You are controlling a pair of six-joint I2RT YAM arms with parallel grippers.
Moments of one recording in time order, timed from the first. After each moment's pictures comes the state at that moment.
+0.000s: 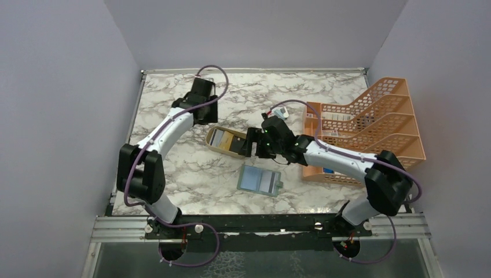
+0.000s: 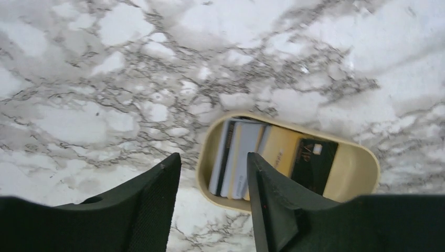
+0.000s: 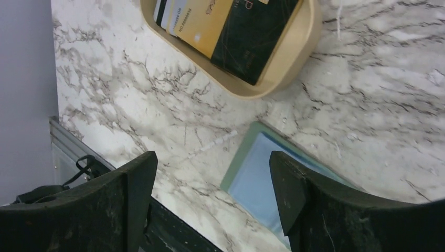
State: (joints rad) left arm -0.39 1.64 1.32 -0.62 -0.18 -0.26; right arm 0.85 1.47 0.96 -0.18 -0.03 0.79
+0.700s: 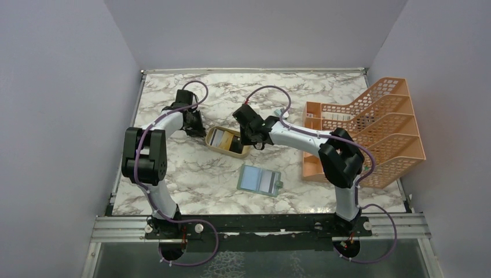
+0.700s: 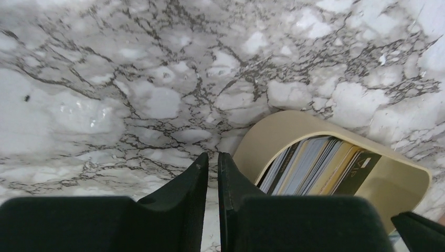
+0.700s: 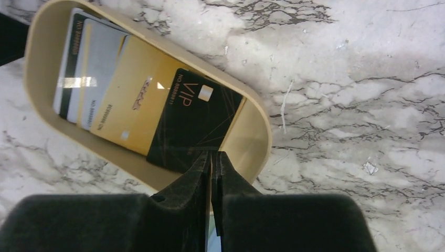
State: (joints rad) left arm -0.10 1.80 1.18 -0.47 0.19 -0.36; right arm 0.86 1.95 1.45 -0.43 0.23 0.66
